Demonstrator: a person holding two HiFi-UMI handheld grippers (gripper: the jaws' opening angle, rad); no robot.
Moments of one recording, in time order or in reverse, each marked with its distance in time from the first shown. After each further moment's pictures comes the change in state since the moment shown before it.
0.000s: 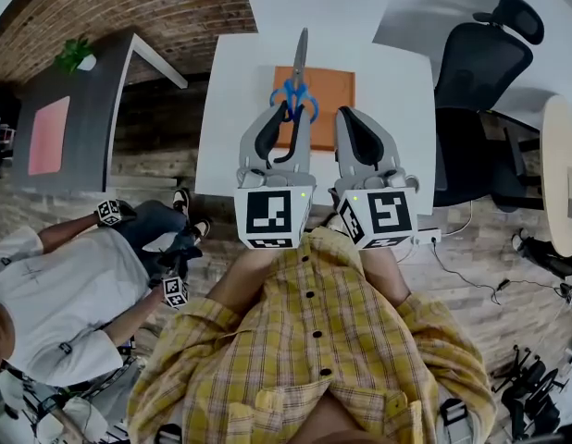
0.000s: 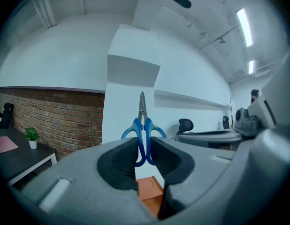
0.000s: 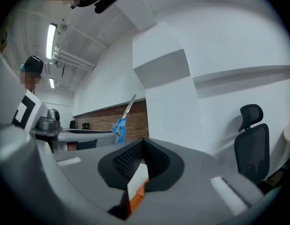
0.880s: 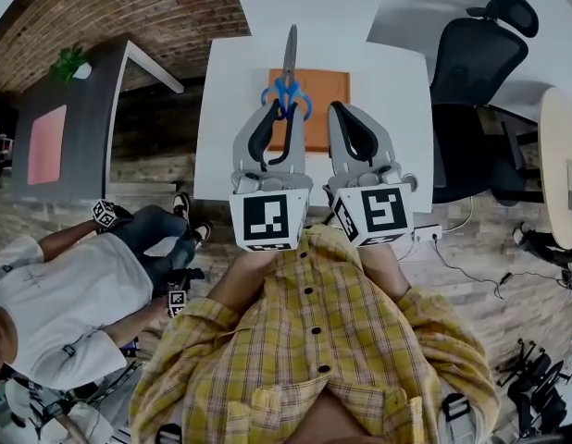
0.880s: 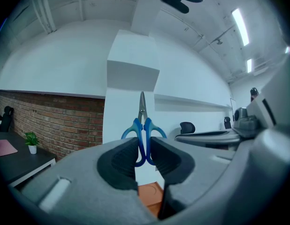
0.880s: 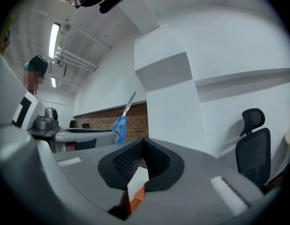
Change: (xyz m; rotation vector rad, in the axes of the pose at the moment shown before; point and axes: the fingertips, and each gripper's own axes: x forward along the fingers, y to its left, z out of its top) left arm 0.000 0.003 0.014 0.024 -0.058 0.012; right arm 0.006 0.003 0.012 -0.028 -0.034 0.003
